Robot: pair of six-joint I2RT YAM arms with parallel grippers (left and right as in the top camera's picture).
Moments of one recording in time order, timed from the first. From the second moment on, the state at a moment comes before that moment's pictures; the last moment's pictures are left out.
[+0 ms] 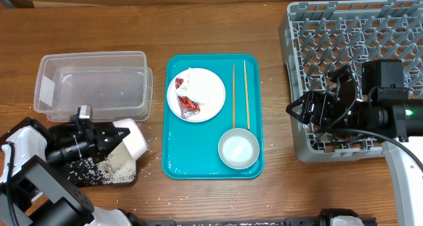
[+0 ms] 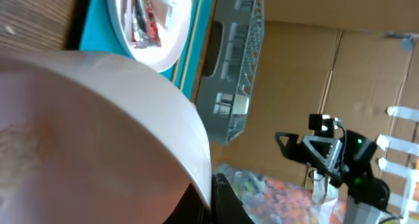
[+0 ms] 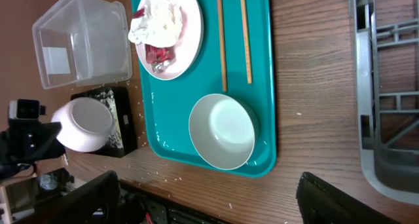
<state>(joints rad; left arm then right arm) 0.74 1.69 1.00 -1.57 1.14 0.65 -0.02 1.23 1.31 -1.29 -0.58 0.25</state>
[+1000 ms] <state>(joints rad) 0.23 1.51 1.09 -1.30 0.92 0.23 -0.02 1.23 1.31 -1.28 -0.58 0.25</state>
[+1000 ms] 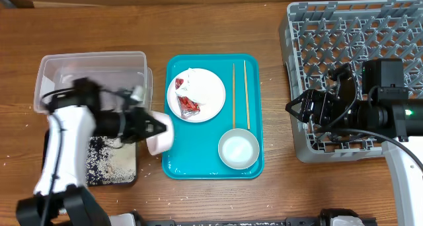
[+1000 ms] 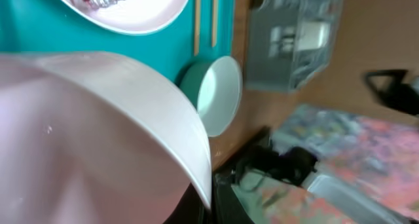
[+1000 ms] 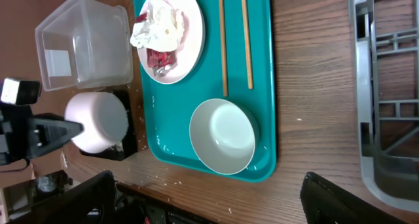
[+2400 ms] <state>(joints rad) -0.64 1.74 1.38 -0.80 -0.13 -0.35 -0.02 1.23 1.31 -1.28 -0.58 0.25</state>
